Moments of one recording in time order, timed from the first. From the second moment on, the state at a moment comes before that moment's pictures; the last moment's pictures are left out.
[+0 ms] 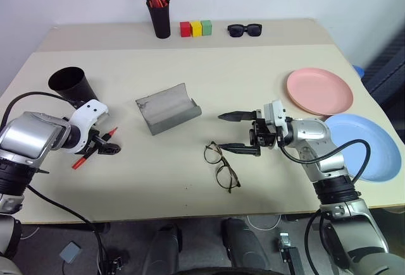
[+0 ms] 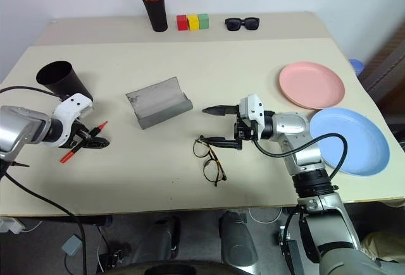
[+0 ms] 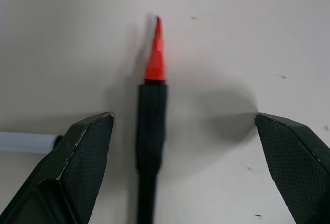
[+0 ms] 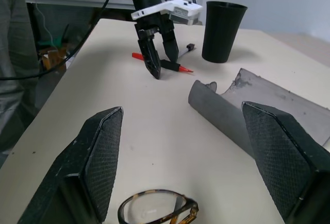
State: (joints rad) left arm -0.61 1.08 -0.26 0.09 -0.34 1.15 -0.83; right arm -0.51 -0.46 0.09 0.16 0.42 0.02 1.32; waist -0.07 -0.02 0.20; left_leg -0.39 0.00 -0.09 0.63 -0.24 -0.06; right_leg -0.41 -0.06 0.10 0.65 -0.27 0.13
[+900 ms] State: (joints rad) left arm -0.50 0.78 0.08 -0.28 -0.36 0.97 -0.77; right arm -0.50 -0.43 0.07 0.21 0.42 -0.02 1.30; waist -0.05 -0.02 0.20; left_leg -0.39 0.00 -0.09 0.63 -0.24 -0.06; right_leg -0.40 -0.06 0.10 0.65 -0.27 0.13
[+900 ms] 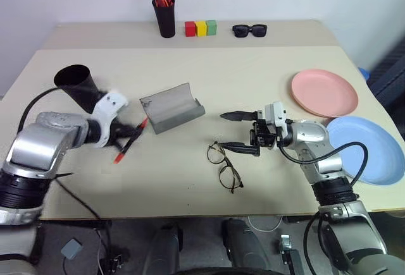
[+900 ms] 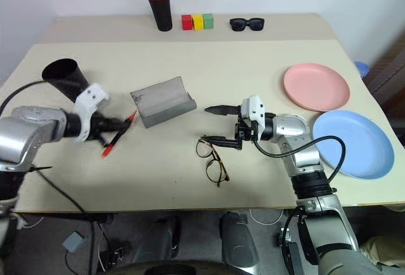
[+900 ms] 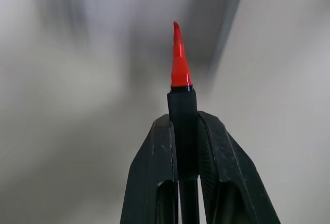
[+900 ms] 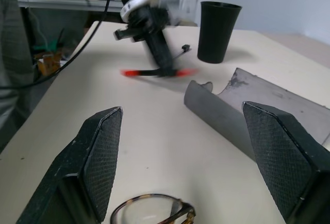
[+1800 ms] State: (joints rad) left arm -0.64 0.51 0.34 0.02 0.00 0.24 0.09; right arm -0.68 -0.20 -0.02 0.43 0.48 -0.15 1.23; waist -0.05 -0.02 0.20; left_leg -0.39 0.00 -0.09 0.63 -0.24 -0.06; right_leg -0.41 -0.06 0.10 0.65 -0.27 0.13
